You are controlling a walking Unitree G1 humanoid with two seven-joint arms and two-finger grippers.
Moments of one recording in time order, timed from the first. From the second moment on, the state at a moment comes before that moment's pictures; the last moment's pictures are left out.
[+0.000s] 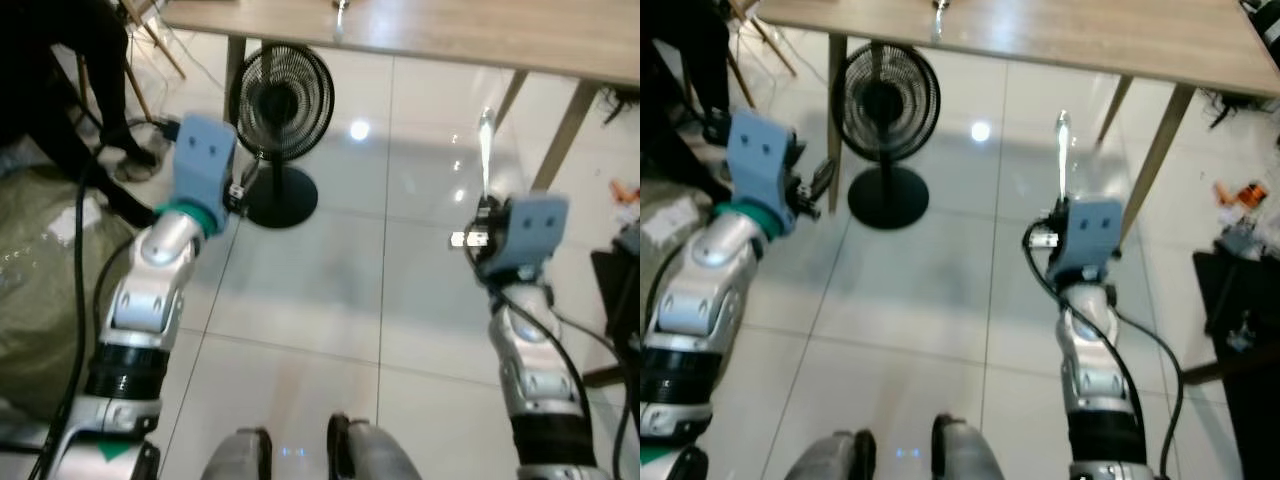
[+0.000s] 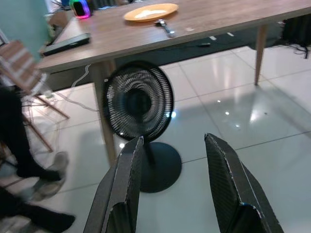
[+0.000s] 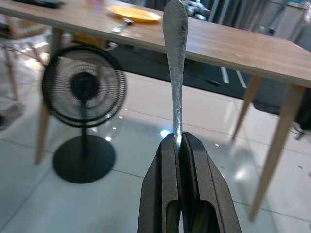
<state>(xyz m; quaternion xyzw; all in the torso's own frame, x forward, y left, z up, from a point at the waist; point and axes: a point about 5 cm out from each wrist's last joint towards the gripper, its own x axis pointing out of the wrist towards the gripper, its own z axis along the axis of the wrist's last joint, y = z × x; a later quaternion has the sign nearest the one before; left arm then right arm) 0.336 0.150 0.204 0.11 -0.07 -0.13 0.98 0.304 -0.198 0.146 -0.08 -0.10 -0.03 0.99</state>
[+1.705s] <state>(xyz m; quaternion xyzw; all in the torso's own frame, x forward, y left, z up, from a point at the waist) 0.337 0.145 0.205 0.10 -0.07 -0.13 0.98 0.304 -0.200 0.146 -0.08 -0.10 -0.03 0.99</state>
